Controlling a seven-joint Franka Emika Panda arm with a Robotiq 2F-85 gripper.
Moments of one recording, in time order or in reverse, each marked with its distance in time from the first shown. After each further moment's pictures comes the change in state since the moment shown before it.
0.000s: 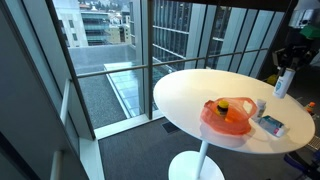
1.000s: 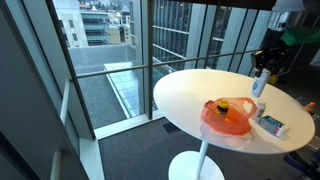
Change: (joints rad) arm 0.093 0.043 0.112 0.002 -0.078 0.142 0.020
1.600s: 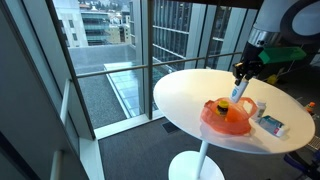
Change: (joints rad) arm 0.038 0.144 0.008 0.001 -0.012 0.239 0.008
